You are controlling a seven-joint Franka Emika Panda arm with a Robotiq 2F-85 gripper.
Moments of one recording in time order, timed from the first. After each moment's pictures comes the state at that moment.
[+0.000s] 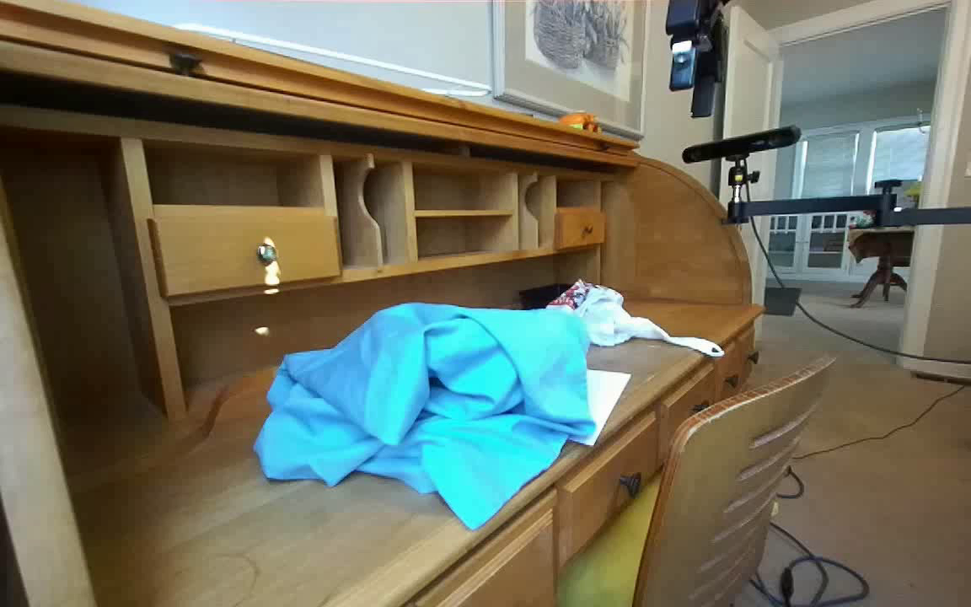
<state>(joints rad) 0.03 -0.30 0.03 -2.25 0.13 2.03 0.07</state>
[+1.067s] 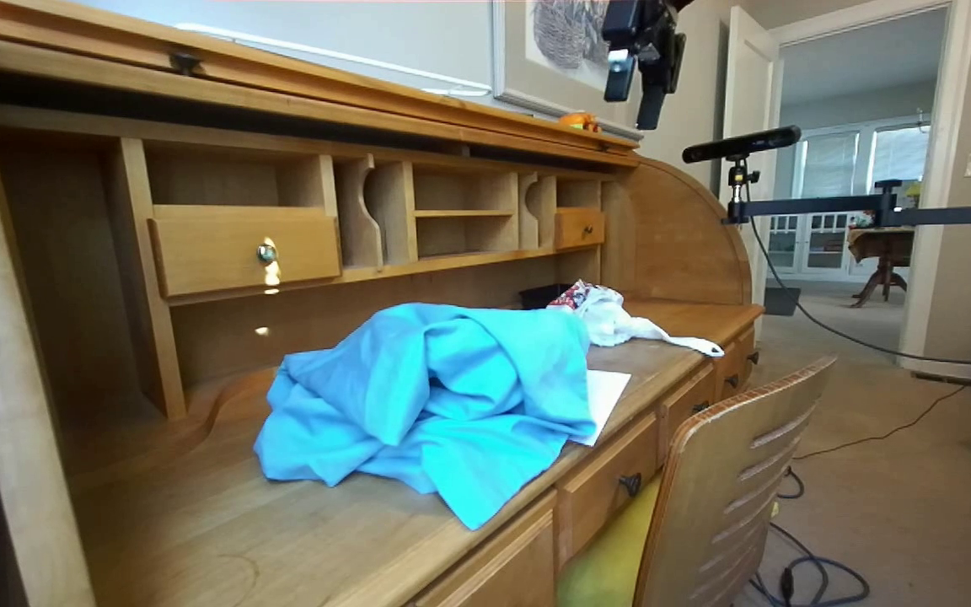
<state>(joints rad) 0.07 -0.20 0.13 -2.24 0.13 2.25 0.21</state>
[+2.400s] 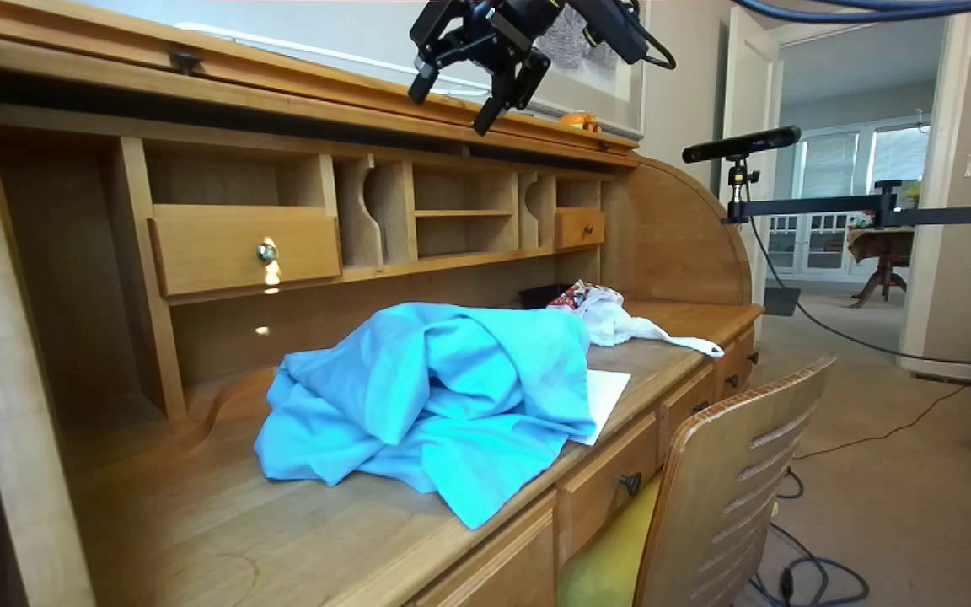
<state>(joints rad) 0.16 0.14 0.13 -2.04 -0.79 2.89 1.22</state>
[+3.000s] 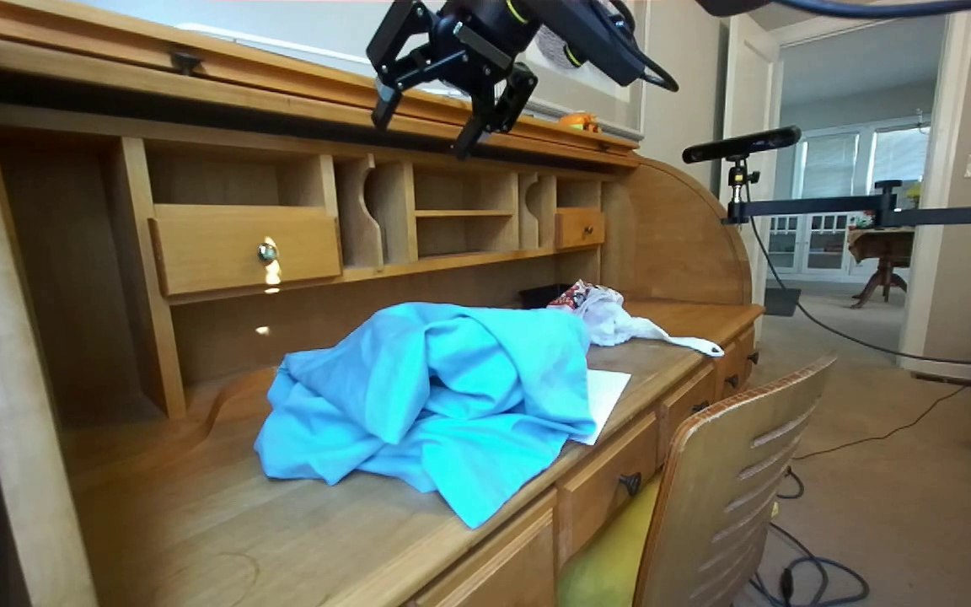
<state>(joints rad) 0.29 0.22 0.11 -1.97 -1.10 2.79 1.65</state>
